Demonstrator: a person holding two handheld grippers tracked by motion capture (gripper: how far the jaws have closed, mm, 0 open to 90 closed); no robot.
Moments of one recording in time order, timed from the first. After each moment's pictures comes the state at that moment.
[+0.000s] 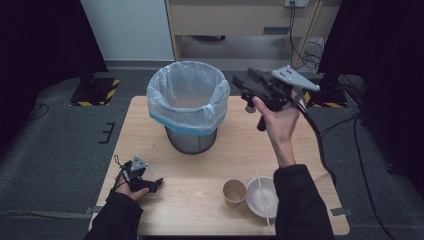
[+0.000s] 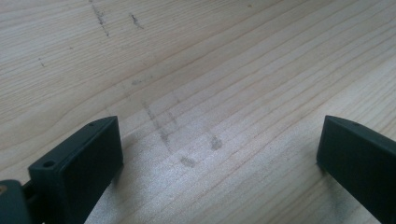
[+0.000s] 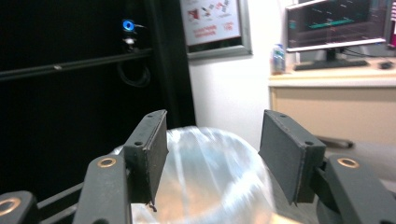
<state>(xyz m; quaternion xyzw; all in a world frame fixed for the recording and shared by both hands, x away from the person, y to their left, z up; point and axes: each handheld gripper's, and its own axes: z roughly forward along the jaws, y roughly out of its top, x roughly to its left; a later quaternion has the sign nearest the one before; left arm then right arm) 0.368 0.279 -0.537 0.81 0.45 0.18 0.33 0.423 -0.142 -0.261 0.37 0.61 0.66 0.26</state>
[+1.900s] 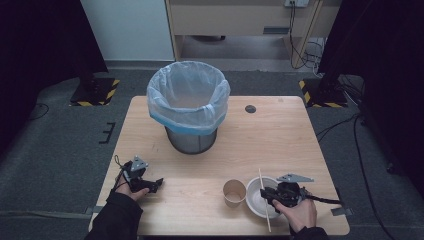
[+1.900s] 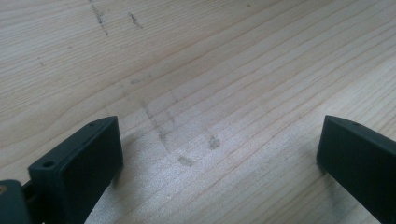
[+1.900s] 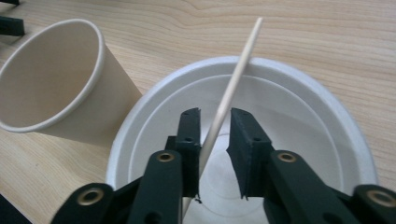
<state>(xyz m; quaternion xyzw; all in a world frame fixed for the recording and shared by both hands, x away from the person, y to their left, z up) 0.367 0.278 -0.536 0.81 0.45 0.18 0.33 0.300 -0.210 -0.486 0.52 0.76 0.37 0.09</state>
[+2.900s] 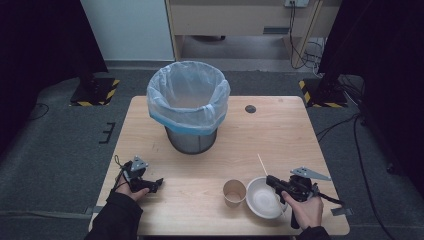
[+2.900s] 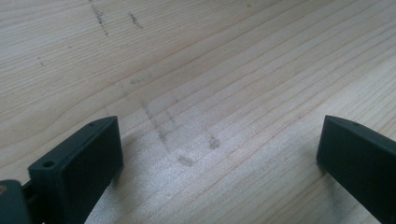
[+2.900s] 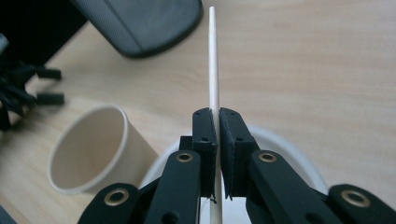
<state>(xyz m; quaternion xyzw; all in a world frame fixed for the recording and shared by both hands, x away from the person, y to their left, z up) 0.367 0.278 -0.536 0.81 0.45 0.18 0.33 0.304 -0.227 -0.461 0.53 0.69 0.47 0.11</state>
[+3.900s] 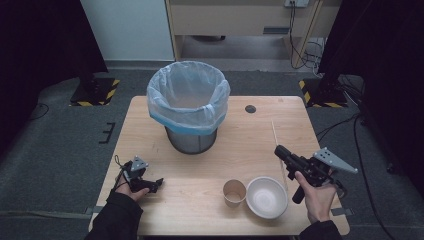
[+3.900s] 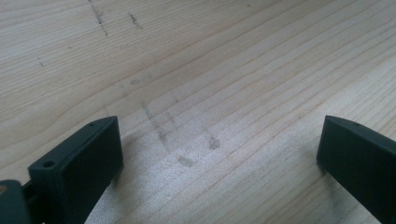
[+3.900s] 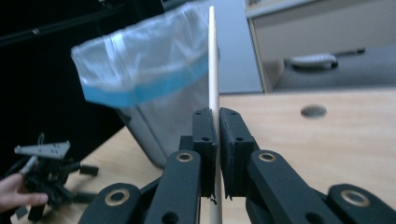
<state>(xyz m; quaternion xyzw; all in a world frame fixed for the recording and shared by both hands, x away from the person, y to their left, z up) 0.367 0.278 -0.536 0.81 0.45 0.18 0.33 0.322 -0.241 -0.395 0.45 0.61 0.62 0.19</state>
